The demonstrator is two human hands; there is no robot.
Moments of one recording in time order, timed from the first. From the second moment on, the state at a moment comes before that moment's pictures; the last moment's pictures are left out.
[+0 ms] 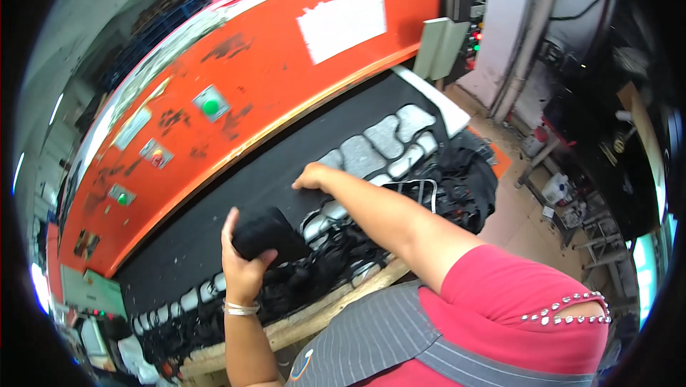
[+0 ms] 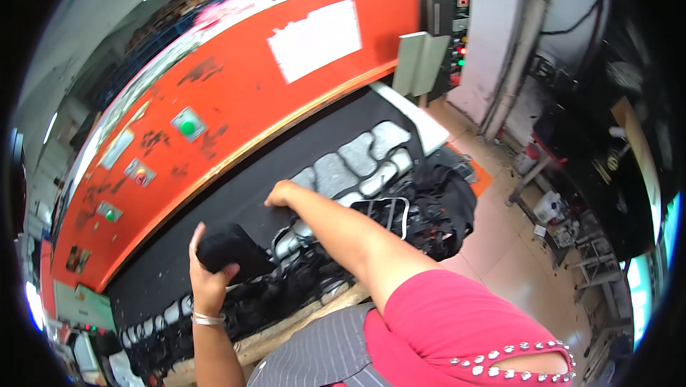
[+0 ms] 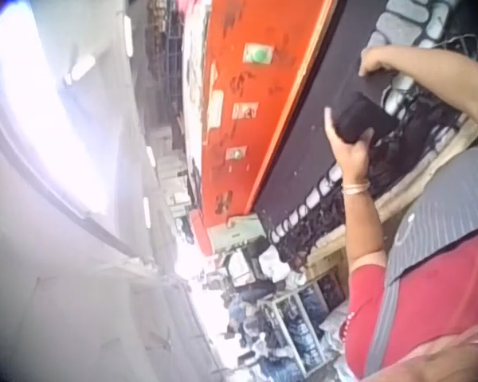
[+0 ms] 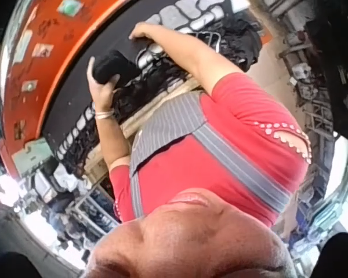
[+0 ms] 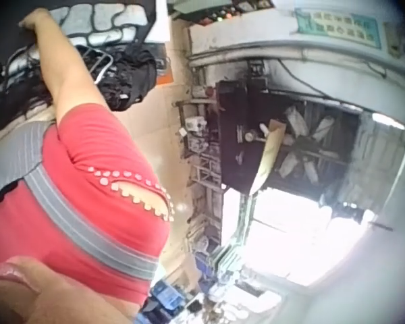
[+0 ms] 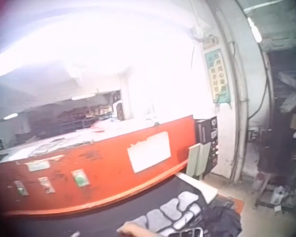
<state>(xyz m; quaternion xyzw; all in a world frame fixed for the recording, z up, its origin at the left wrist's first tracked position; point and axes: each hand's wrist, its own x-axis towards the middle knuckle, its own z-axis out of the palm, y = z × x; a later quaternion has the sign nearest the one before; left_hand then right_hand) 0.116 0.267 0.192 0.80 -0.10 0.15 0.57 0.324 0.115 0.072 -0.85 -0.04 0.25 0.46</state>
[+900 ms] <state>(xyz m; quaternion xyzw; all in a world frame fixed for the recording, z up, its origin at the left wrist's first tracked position) 0.207 0.293 0.065 0.85 -0.07 0.10 0.52 0.291 0.109 0.002 -0.39 -0.06 0.36 0.85</state>
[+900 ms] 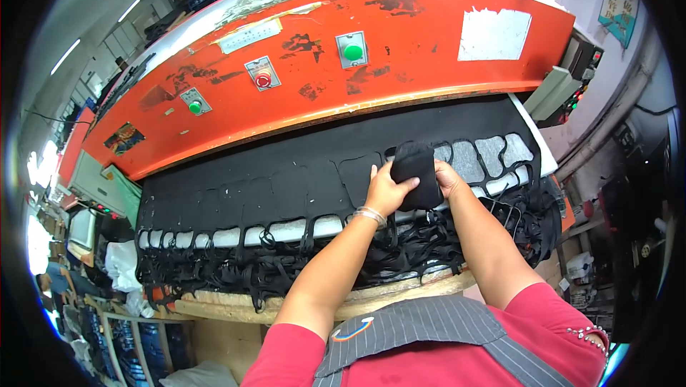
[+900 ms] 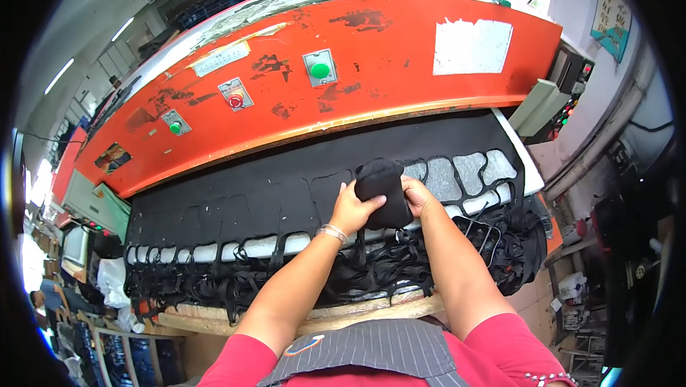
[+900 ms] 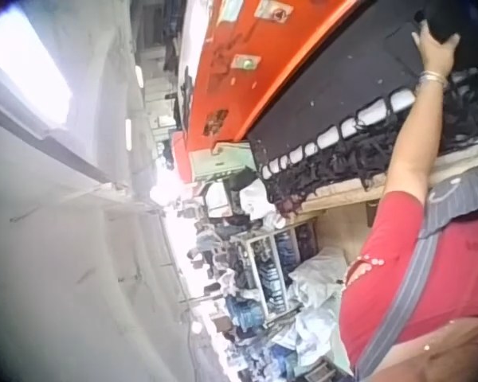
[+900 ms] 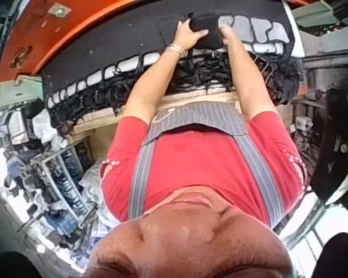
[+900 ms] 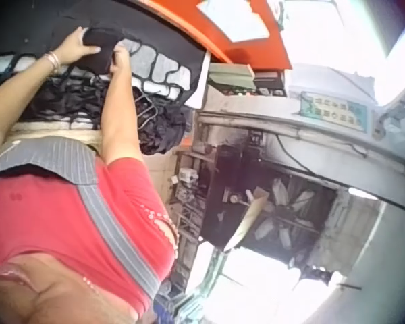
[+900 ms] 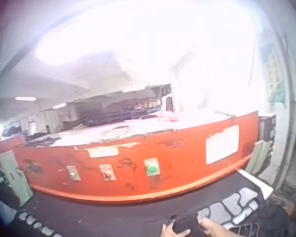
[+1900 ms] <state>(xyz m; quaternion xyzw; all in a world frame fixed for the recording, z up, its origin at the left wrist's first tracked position) 0.176 0.525 0.155 0.96 -0.27 -0.09 -0.04 0.263 0.282 0.061 -0.76 0.14 0.22 0.60</state>
